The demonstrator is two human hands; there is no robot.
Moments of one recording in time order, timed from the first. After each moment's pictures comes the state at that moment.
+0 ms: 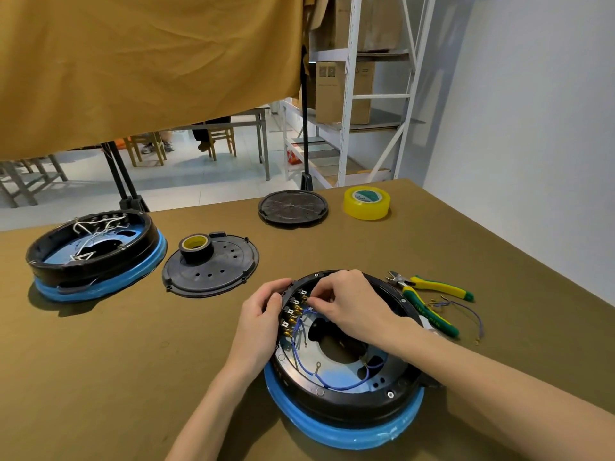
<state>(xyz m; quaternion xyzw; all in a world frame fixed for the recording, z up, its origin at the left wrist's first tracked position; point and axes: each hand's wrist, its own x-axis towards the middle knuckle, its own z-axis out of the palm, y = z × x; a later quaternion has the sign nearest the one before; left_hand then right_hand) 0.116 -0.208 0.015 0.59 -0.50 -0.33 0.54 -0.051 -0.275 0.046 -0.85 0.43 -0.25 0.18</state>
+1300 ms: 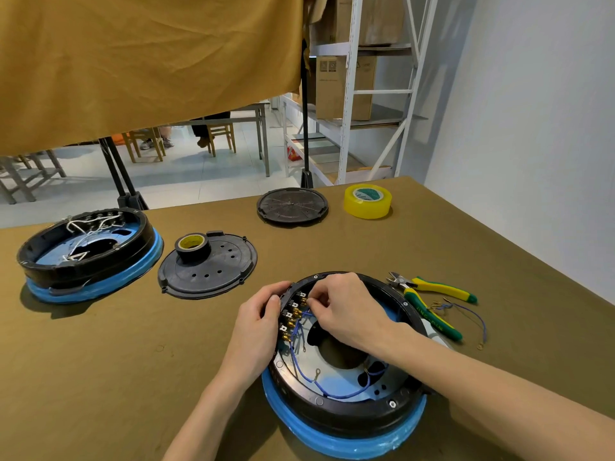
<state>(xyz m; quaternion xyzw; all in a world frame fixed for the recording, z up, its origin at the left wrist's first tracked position) 0.118 -0.209 0.015 0.61 -0.51 -0.32 0.52 -0.043 -0.272 0.043 -0.84 0.44 -0.26 0.17</state>
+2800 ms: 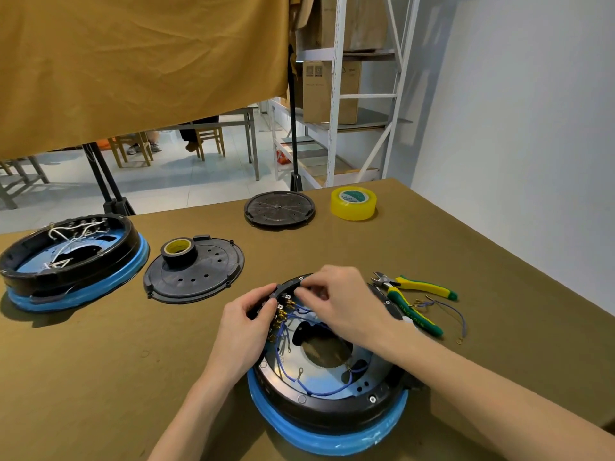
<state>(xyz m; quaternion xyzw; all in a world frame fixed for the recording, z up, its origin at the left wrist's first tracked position) 0.118 -0.209 0.019 0.63 -0.53 -0.29 0.49 -0.065 -0.272 0.053 -0.85 0.41 -0.30 0.15</state>
